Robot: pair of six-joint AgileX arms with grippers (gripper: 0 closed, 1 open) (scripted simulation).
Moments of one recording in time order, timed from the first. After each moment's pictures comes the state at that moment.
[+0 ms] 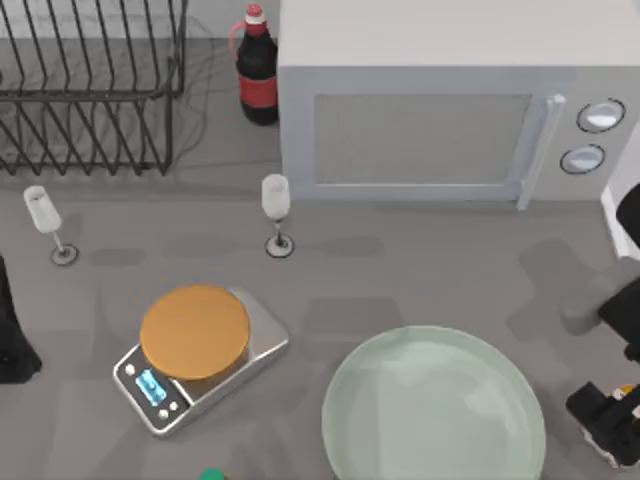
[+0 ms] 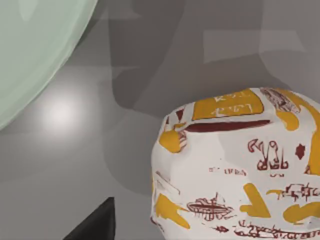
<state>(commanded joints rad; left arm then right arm) 0.00 0.00 0.00 0.00 0.00 0.00 0.33 1.47 0.79 -0.89 0.00 -0.29</state>
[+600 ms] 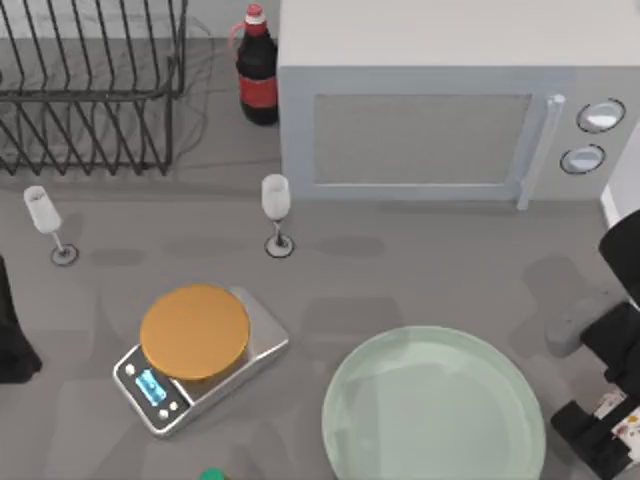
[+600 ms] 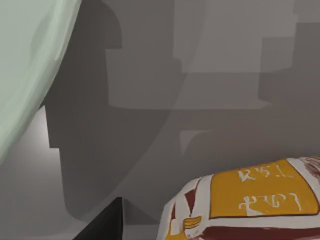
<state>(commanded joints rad) 0.00 0.00 0.00 0.00 0.00 0.00 0.33 1.63 0.64 -0.59 0.00 -0.29</state>
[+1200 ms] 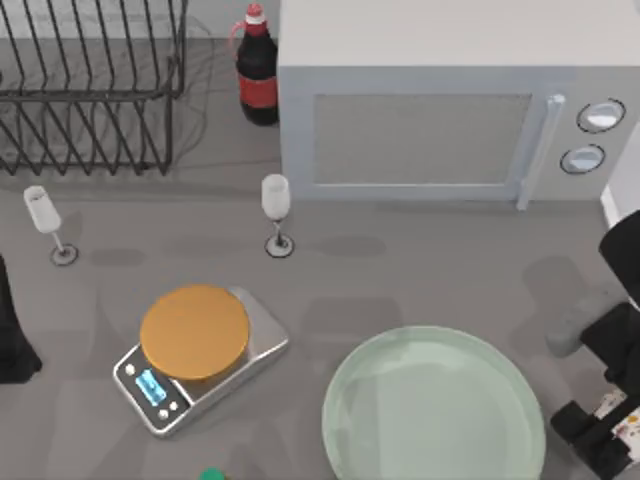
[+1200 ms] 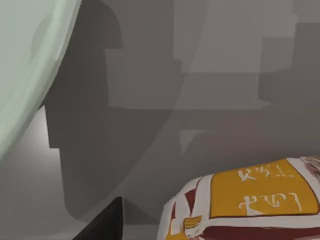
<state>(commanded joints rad) 0.00 0.00 0.00 0.00 0.00 0.00 0.33 1.63 0.64 -0.59 0.00 -0.29</state>
